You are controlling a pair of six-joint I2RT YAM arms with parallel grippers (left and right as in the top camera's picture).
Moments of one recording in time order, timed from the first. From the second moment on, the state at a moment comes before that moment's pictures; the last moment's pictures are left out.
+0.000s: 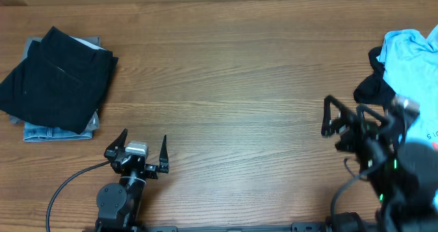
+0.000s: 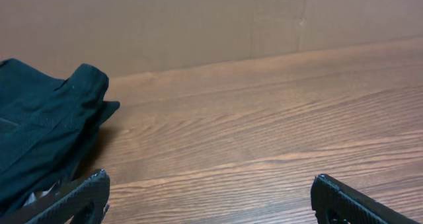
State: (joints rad) left arm -0.11 0.02 0.05 -0.18 0.03 0.06; right arm 0.12 0.62 0.95 -0.67 -0.06 0.56
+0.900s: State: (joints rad) left arm -0.11 0.02 0.05 -0.18 0.03 0.06; right arm 0.13 1.32 1.18 -1.02 0.03 0.46
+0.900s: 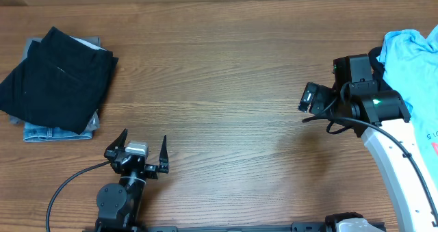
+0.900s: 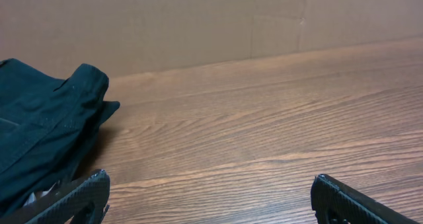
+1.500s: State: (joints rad) left arm -0.11 0.02 0.05 -0.18 0.03 0.06; right arm -0.05 1.32 1.18 -1.06 0.07 0.46
